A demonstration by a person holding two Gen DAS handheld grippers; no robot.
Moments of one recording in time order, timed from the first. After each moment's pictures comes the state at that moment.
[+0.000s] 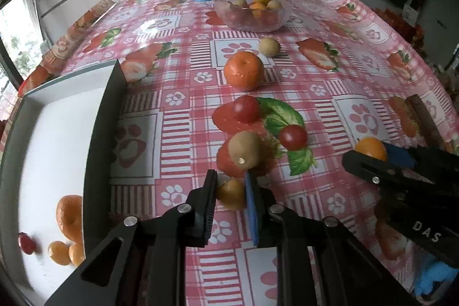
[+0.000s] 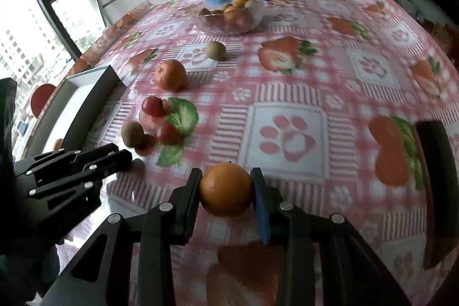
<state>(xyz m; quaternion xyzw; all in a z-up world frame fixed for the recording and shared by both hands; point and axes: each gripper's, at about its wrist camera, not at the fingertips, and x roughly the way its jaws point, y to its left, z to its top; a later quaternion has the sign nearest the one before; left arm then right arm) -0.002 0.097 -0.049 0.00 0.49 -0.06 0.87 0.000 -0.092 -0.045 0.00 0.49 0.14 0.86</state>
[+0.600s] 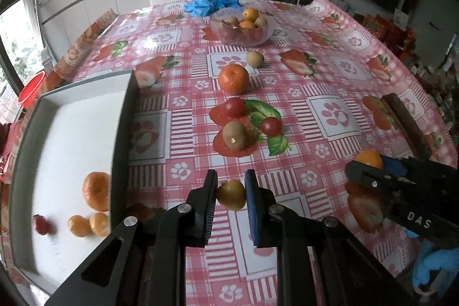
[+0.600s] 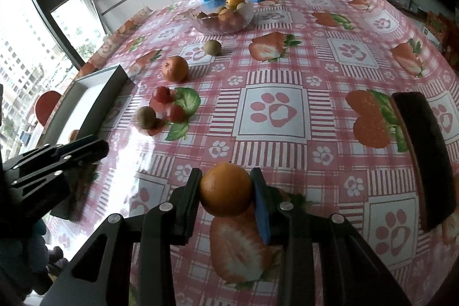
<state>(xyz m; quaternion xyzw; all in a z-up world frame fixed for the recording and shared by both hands) -0.043 0.102 -0.015 0.00 0.46 -0.07 0.88 -0.036 -0.105 -0.031 0.01 0.48 0.14 0.86</state>
